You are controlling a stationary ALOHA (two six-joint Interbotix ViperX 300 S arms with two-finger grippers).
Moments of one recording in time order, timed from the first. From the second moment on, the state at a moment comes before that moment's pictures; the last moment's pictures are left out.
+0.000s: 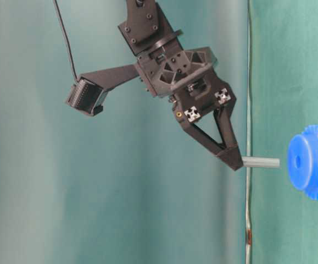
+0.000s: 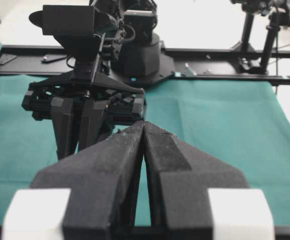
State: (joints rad) left arm -0.02 -0.96 1.18 0.01 -0.23 -0.03; right arm -0.13 0.10 0.63 0.06 -0.25 0.00
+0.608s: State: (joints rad) left arm -0.02 -0.96 1.18 0.01 -0.23 -0.03; right arm -0.13 0.15 0.62 0.06 -0.25 0.00
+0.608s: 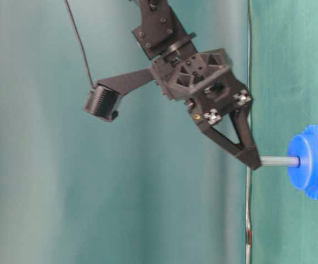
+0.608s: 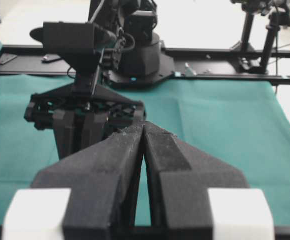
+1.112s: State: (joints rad) left arm -0.02 -0.96 1.18 0.01 -0.23 -0.03; right arm -0.12 0.20 0.62 0.07 -0.26 0.00
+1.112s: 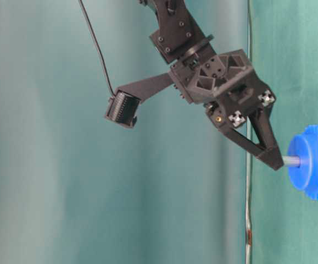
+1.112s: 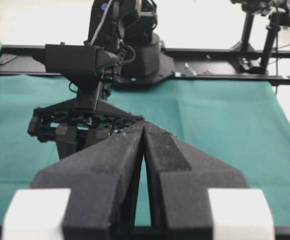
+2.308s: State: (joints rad) left arm -0.02 -0.96 1.18 0.01 -0.22 -0.03; right arm -0.12 0.25 0.60 0.07 -0.26 0.00
